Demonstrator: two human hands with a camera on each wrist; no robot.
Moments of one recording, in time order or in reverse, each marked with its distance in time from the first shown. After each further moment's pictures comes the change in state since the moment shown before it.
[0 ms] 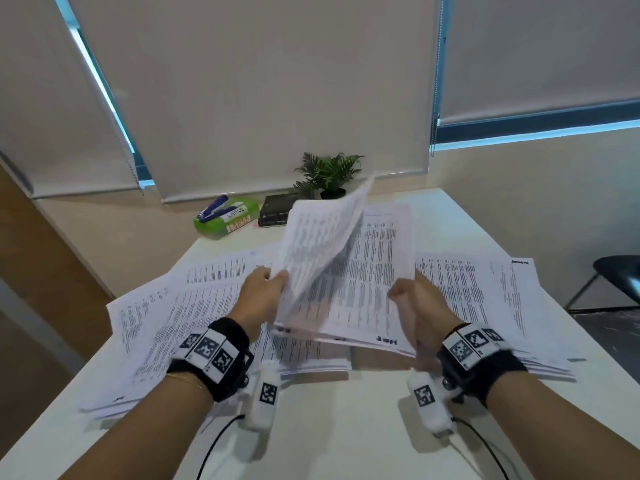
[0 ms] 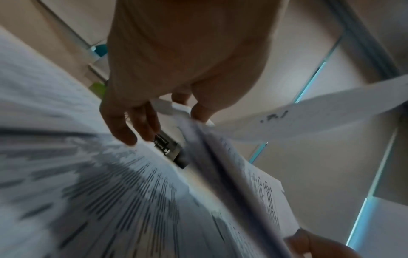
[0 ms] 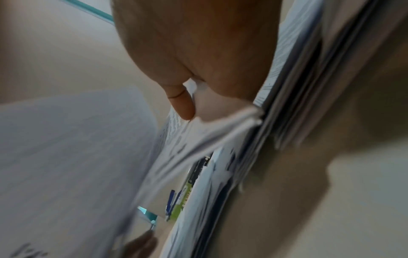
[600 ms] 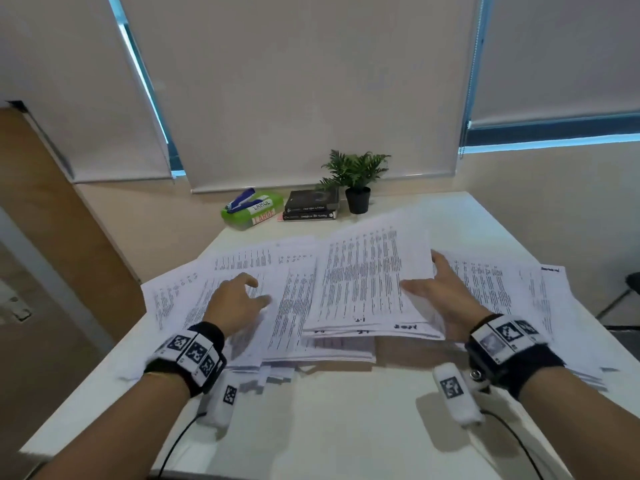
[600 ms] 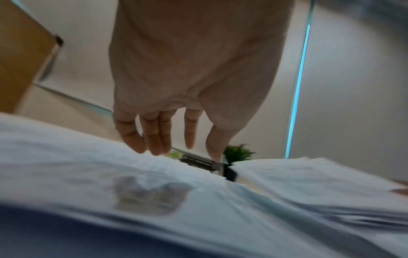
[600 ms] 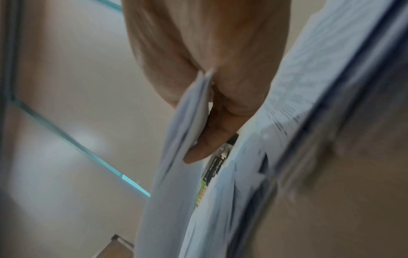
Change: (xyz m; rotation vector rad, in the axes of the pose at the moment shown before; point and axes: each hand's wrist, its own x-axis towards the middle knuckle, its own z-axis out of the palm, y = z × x) left_hand -0.002 -0.050 -0.084 0.526 0.072 -0.013; right_hand 0.009 -0.003 0.002 -0.198 -0.084 -0.152
